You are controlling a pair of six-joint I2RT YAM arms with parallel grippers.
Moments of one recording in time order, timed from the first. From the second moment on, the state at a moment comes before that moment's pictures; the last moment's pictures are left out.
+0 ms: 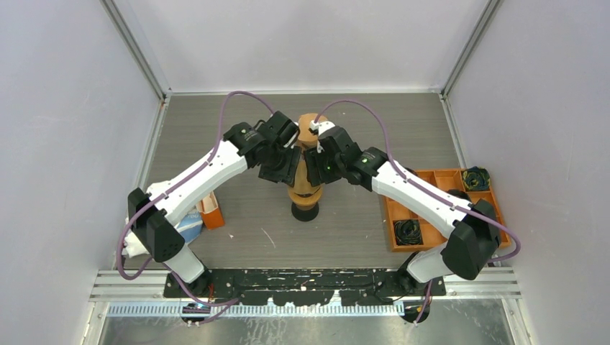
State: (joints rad) left arm -0.78 1.62 1.62 -1.12 -0.04 -0.48; right arm 0.75 1.43 1.22 -0.58 0.06 0.32
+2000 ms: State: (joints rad) left arm -0.75 1.57 1.53 -1.02 -0.07 -0.50; right arm 0.75 1.40 1.19 -0.54 0.05 0.31
